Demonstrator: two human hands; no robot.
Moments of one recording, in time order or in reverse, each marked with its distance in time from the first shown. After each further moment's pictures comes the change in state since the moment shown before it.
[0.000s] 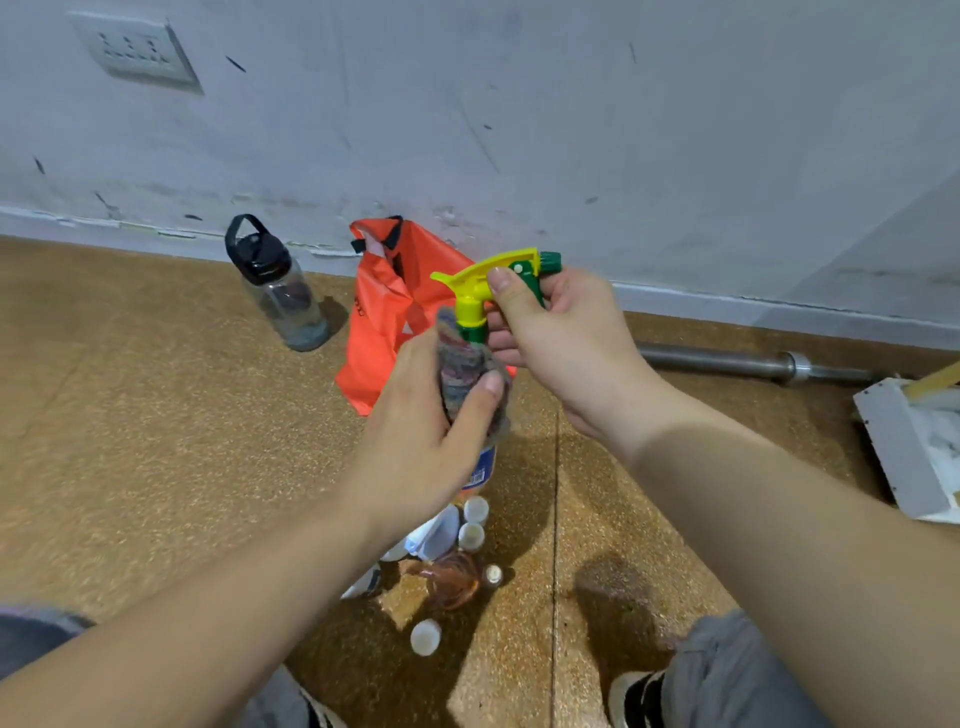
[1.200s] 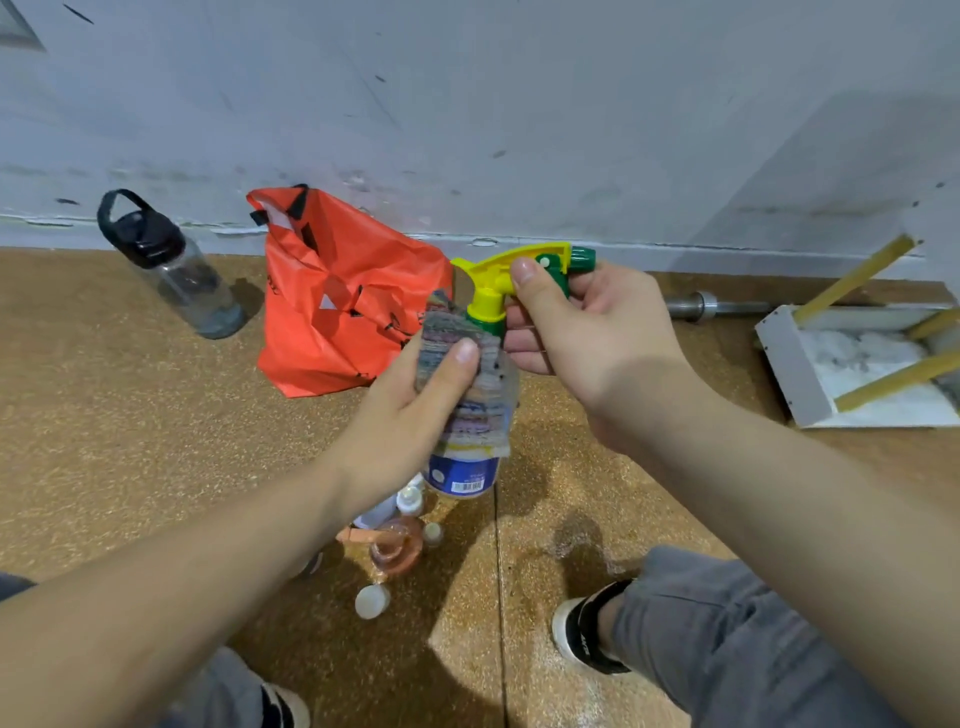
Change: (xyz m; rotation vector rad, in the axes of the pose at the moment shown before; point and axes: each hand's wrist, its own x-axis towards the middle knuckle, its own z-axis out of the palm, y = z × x) left_hand -0.019 0.052 0.054 -0.569 -0.316 -0.259; right_hand -0.067 0.016 -0.089 0.034 0.194 0.078
